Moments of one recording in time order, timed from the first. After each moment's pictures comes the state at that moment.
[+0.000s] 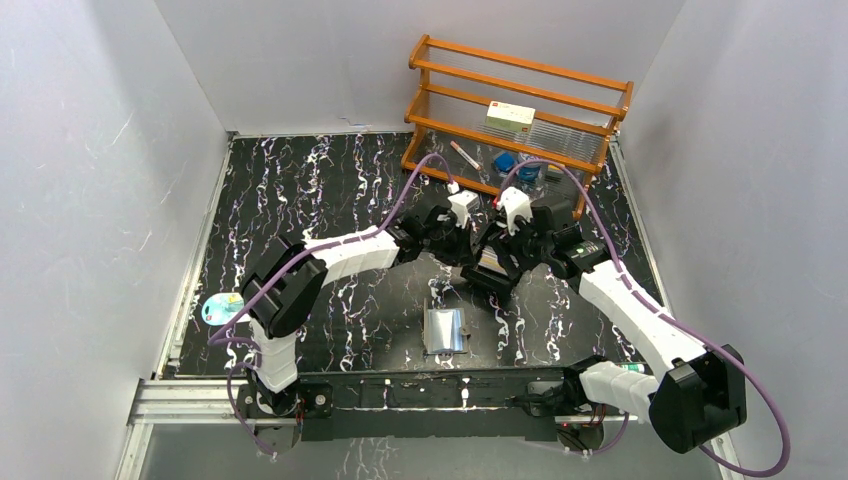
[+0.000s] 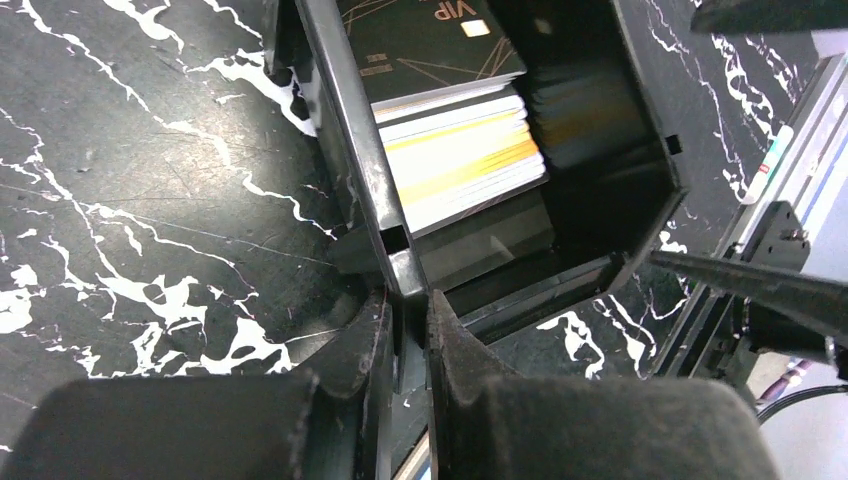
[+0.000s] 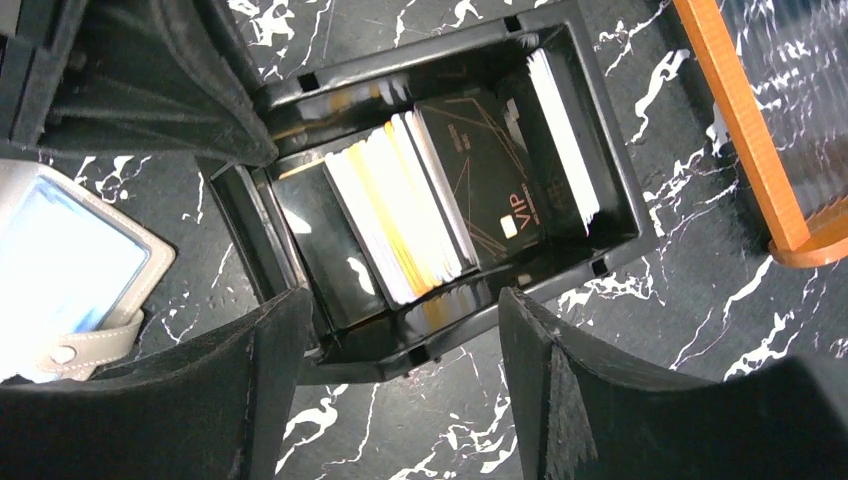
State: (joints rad) left arm -0.82 1.88 1.22 -0.01 0.32 -0.32; right arm 0.43 1.11 0.83 -0.49 -0.12 -0.24
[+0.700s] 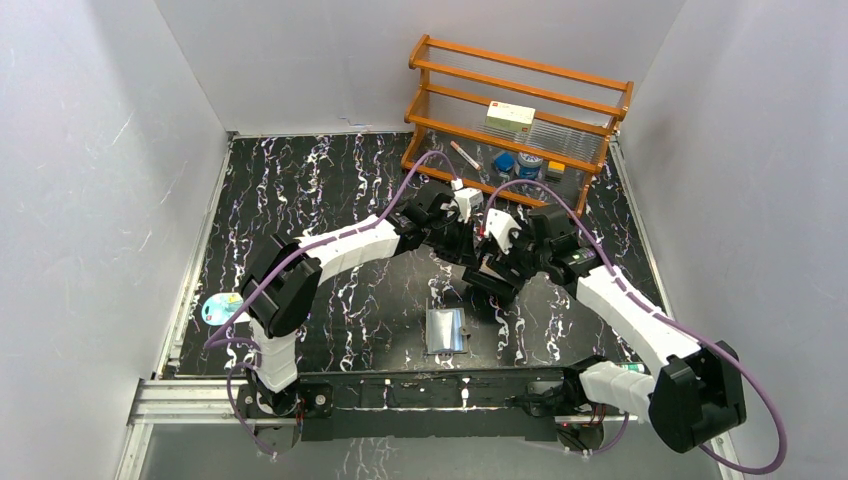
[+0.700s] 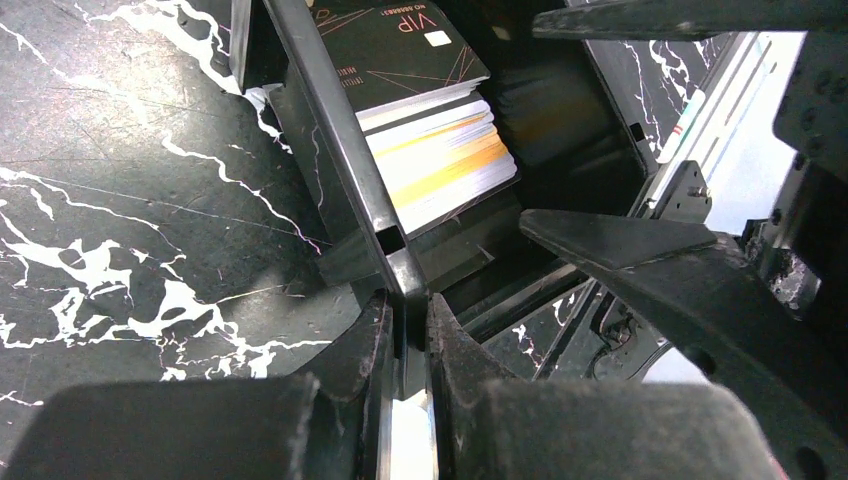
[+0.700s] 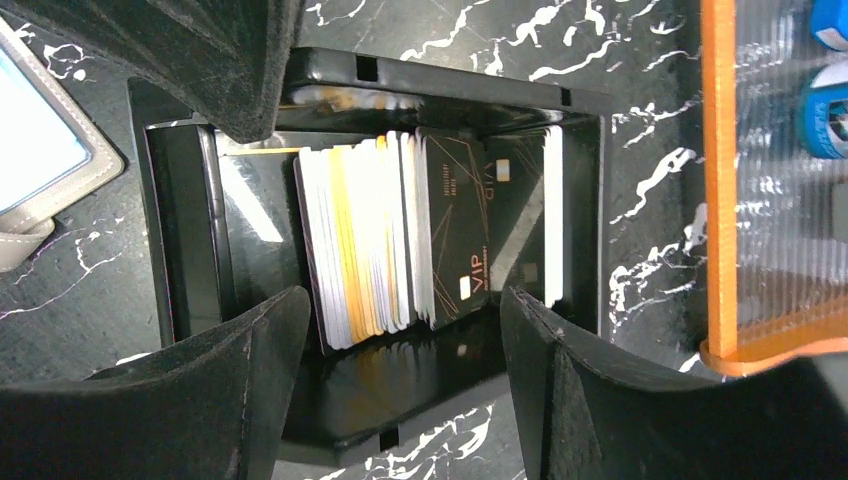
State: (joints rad) left arm -0.81 1.88 1.36 -0.25 0.44 -0.39; right arm 0.43 1.10 0.76 -0.46 -0.22 -0.62
